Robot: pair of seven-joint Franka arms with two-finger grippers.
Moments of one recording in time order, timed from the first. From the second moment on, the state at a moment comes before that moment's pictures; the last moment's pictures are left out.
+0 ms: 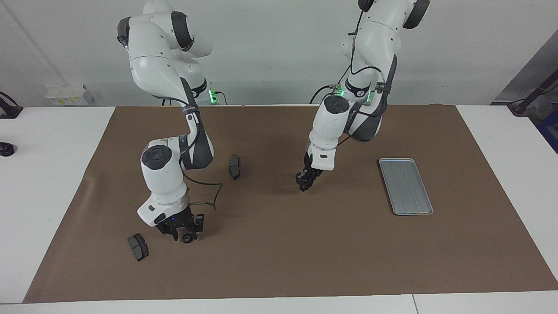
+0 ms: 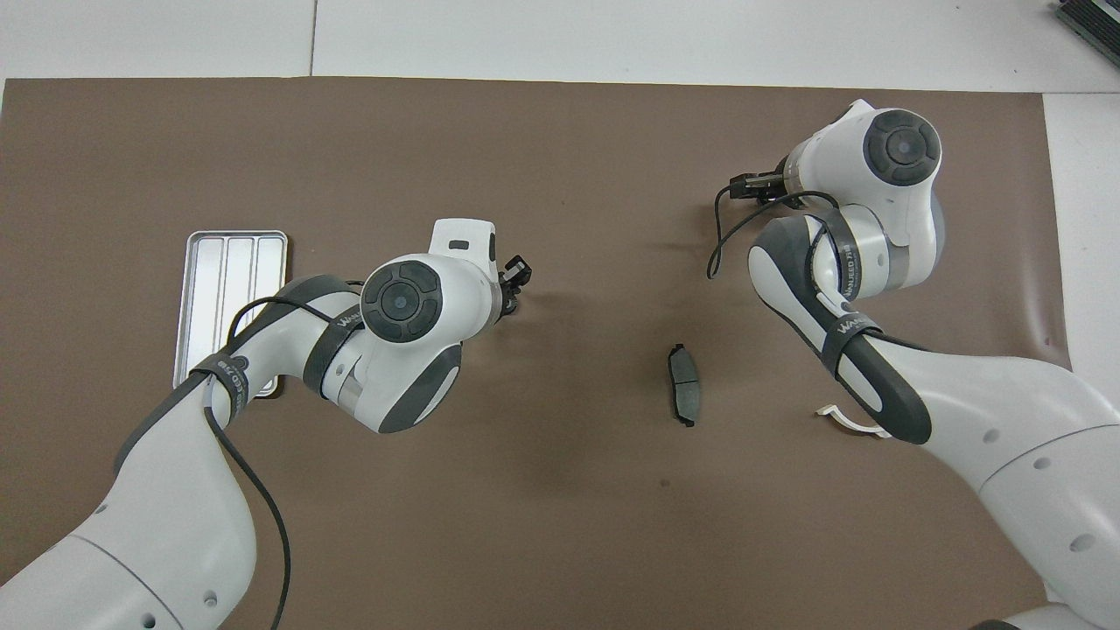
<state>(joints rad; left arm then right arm) -0.16 0.41 -0.43 -1.94 0.18 2.56 -1.31 0.05 0.64 0.09 -1.55 -0.15 2.42 0.21</state>
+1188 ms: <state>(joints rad) -0.08 0.05 -0.04 -1.88 0.01 2.02 -0.24 0.50 0.64 0.09 -1.55 -0.15 2.42 0.59</state>
